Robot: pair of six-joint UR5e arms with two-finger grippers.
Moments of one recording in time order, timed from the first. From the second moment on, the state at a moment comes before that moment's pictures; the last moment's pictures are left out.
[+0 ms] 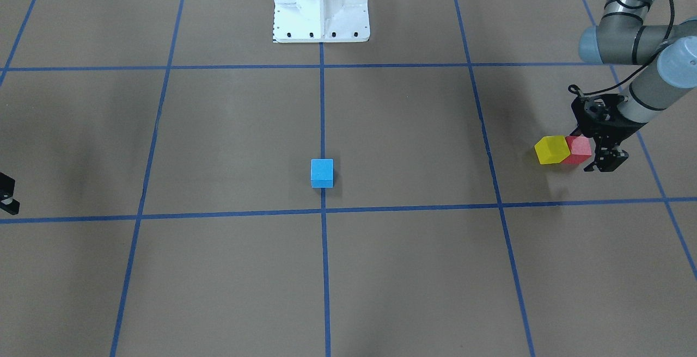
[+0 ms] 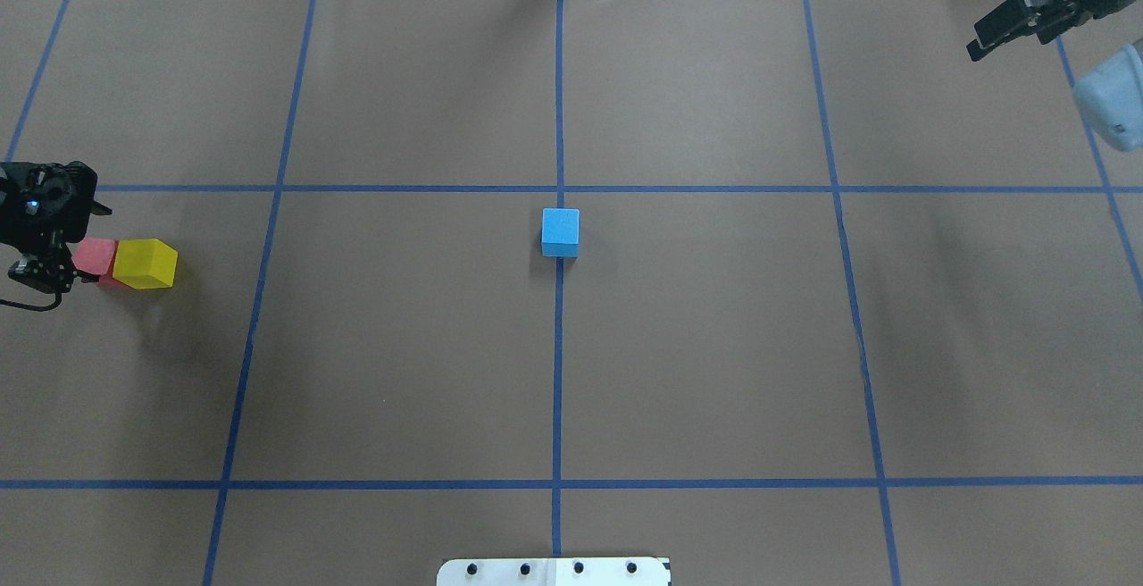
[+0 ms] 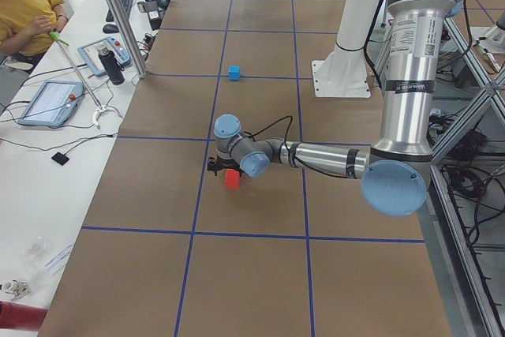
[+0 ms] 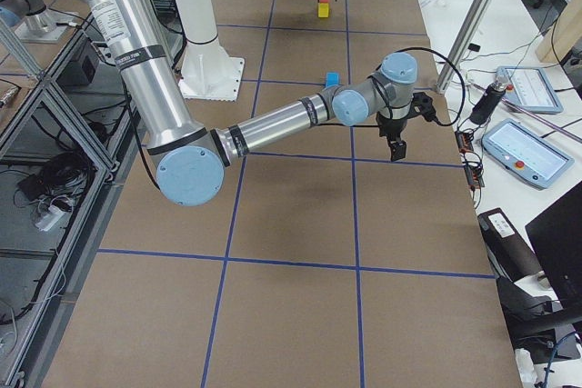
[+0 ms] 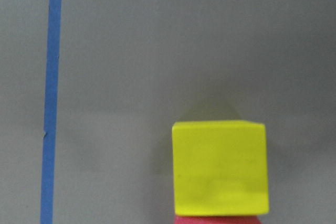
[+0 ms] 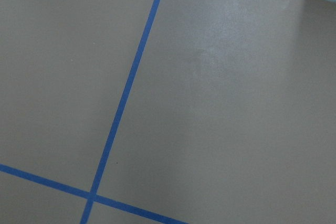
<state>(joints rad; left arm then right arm) -1.01 -1.60 -1.54 -2.18 -2.18 0.76 1.27 -1.19 1.58 -1.45 2.27 0.29</state>
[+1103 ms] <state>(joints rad) -1.07 -1.60 -1.54 -2.17 -2.25 0.77 1.27 -1.19 1.58 -1.45 2.27 0.29</state>
